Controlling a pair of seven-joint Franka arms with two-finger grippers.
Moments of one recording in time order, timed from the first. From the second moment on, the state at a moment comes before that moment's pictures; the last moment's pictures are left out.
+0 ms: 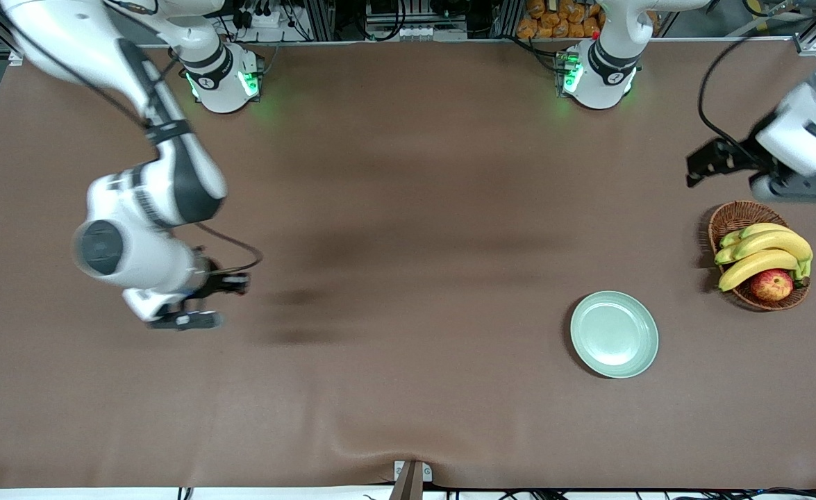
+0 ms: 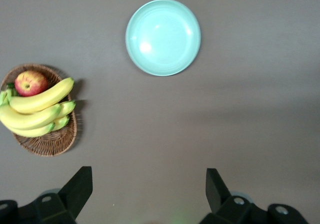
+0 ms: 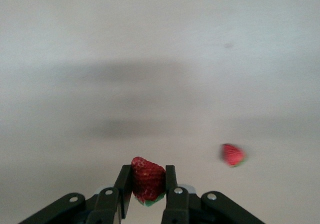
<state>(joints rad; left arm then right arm) -0.04 0.01 -0.04 -1.61 0.00 1.57 -0.06 0.12 0.46 0.20 -1.66 0.02 2.03 0.27</state>
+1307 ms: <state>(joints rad) -0.32 0.49 -0.07 -1.47 -0.05 1.83 -0.55 0.53 0.71 0.16 -1.65 0.23 2.35 0.34</state>
